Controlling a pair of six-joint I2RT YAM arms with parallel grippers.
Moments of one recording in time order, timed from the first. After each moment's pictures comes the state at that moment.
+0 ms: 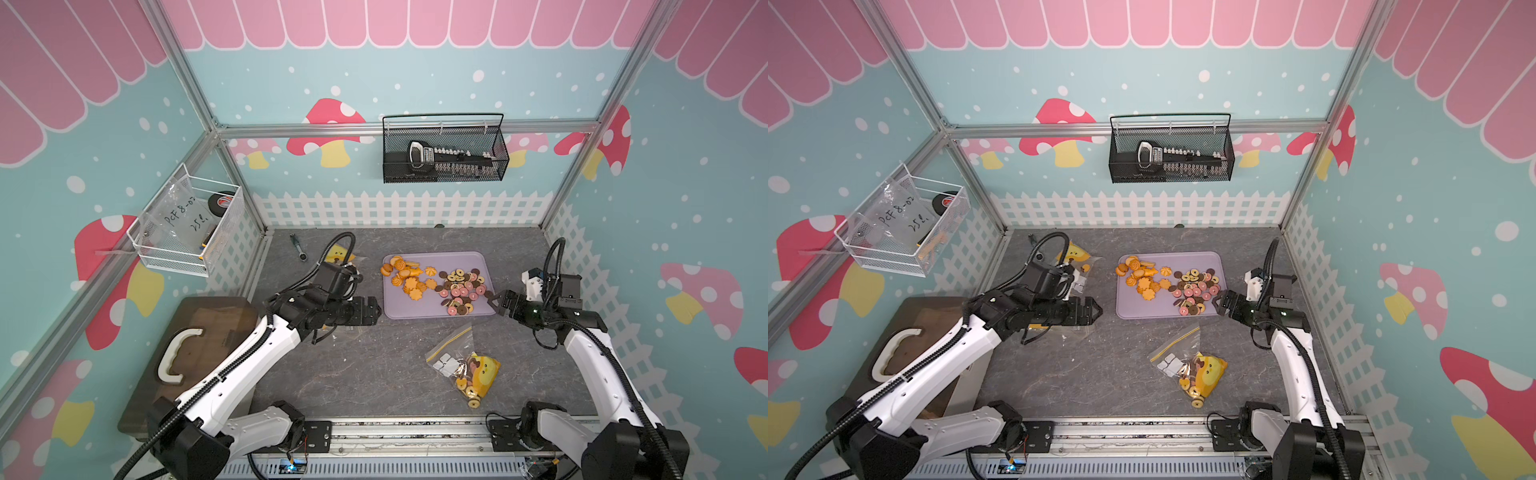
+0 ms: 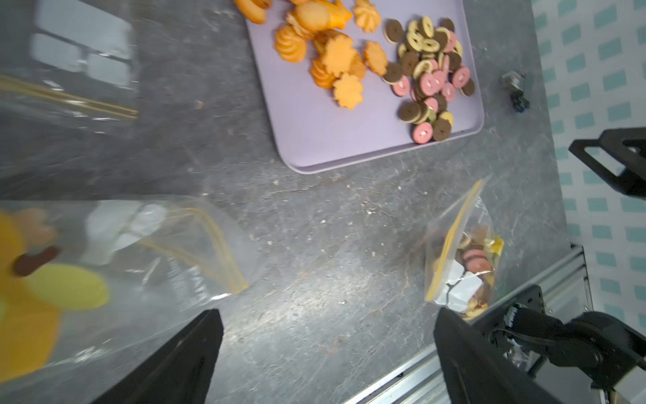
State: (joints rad) left arm -0.61 1.24 1.10 -0.79 0.17 -0.52; right arm -0.13 1.05 0.81 -0.67 -0.49 0.28
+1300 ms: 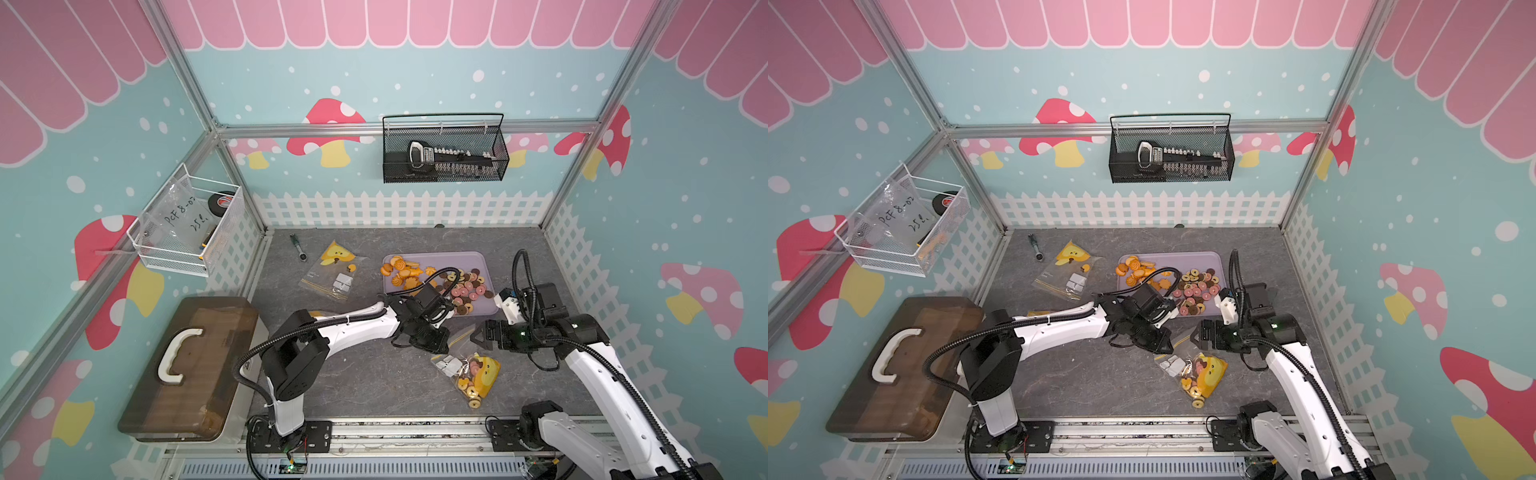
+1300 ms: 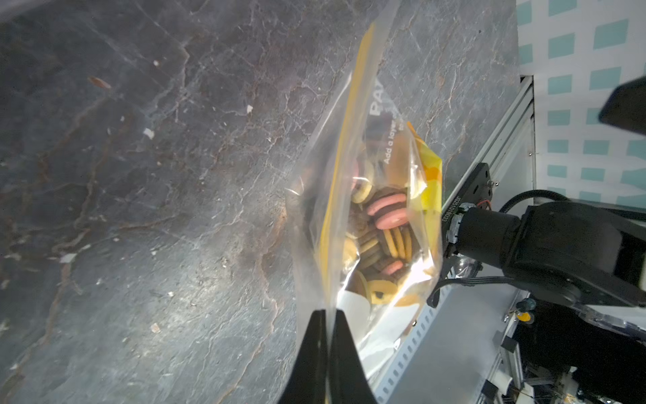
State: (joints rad) left arm -0.92 1.85 1.32 -0.54 0.48 -0.52; right arm 0.24 0.96 0.94 -1.13 -0.37 0.23
